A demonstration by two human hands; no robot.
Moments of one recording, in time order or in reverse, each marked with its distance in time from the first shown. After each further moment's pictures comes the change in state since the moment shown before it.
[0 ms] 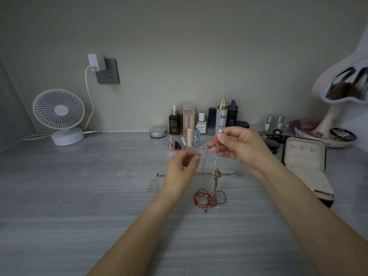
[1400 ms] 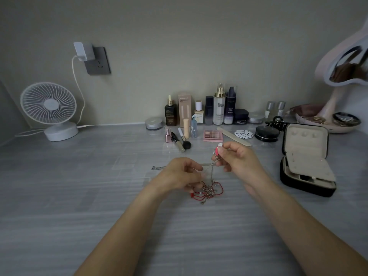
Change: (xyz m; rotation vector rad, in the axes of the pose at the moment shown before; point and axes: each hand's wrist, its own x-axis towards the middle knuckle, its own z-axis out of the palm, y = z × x) left_hand -0.005 0.013 -0.009 0.135 -0.481 -0.516; right_hand -0.014 0.060 -0.001 -0.059 0.169 0.102
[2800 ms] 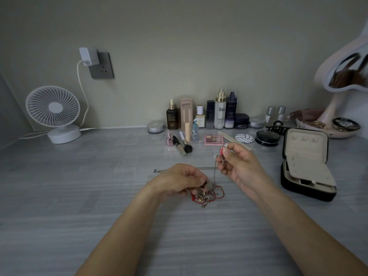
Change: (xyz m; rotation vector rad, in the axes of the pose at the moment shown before) left_hand -0.002 -0.002 -0.008 0.013 -0.146 -0.005; right_hand -0.005 -0.005 0.002 0.311 -0.048 0.060
